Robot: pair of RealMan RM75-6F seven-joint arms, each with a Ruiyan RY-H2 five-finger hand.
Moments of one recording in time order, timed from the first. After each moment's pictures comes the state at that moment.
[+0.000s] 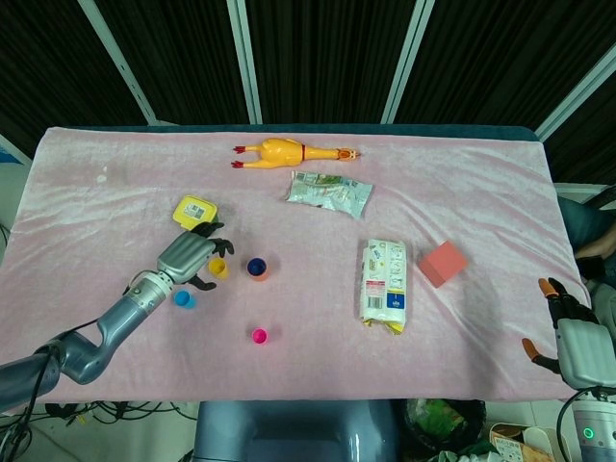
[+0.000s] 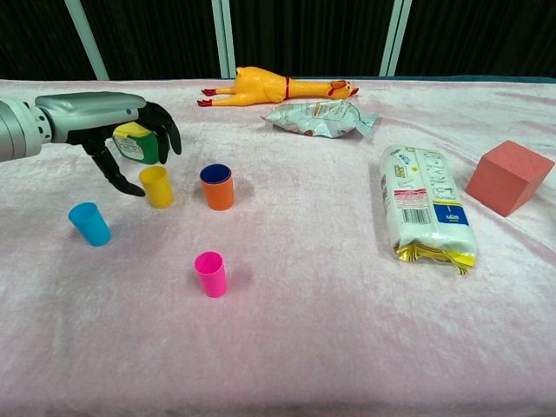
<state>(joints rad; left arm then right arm) -0.82 -1.48 -0.06 -1.20 1.44 0.82 -0.14 0.06 -1.11 0.09 -1.69 -1.37 1.43 -0.12</state>
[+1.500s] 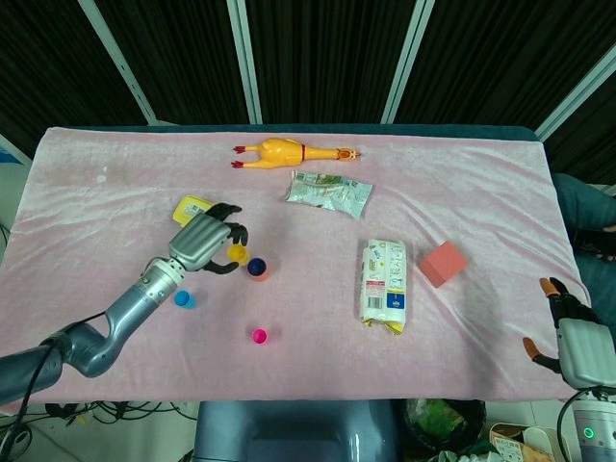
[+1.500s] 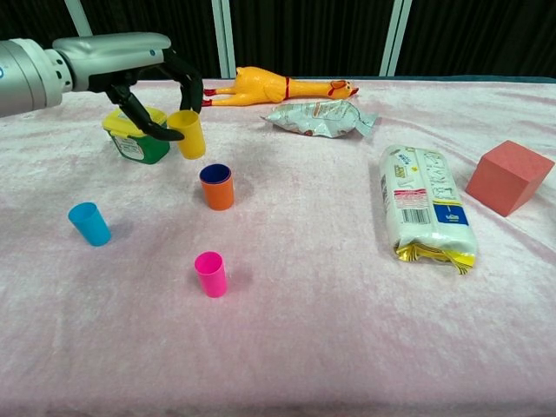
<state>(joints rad) -0.87 -1.43 -0.15 -1.33 1.41 0.85 -0.07 0.06 -1.12 0.09 -1.69 -1.36 1.44 -0.12</state>
